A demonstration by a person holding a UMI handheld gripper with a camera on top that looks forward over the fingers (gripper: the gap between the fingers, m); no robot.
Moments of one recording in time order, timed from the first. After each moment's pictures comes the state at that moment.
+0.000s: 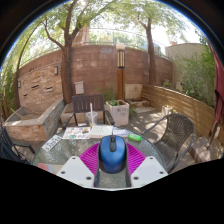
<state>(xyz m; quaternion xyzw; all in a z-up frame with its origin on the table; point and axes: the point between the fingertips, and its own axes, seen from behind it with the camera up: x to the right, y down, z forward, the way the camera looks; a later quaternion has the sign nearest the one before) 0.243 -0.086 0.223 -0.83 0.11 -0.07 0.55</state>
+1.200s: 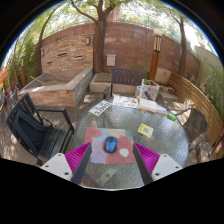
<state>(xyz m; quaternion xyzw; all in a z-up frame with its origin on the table) -0.044 -0.192 0.188 -0.91 -0.02 -0.03 0.42</state>
